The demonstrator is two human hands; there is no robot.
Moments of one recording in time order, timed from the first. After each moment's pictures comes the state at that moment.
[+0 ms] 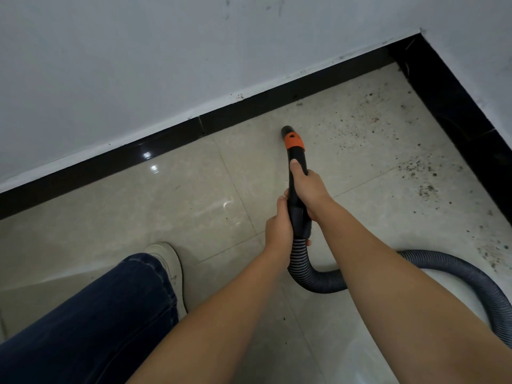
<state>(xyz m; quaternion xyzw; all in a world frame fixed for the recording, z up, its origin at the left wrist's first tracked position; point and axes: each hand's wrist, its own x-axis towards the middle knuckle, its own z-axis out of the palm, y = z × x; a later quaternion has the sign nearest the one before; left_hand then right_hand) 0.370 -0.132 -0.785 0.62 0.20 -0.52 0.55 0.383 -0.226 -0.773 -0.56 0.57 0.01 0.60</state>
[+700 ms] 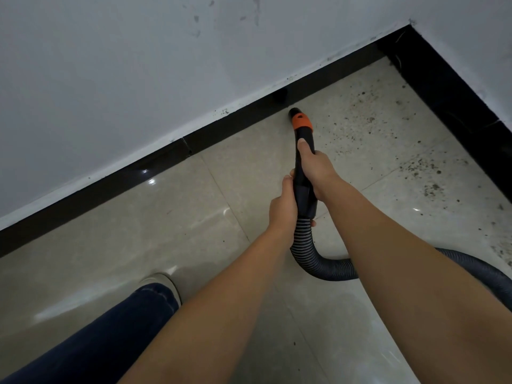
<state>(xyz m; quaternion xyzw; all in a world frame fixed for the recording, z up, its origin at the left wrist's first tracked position) 0.417 -0.192 -0.793 0.64 0.13 -0.55 0.53 0.417 -0.288 -0.778 -0.52 0.60 -0.04 0.61</state>
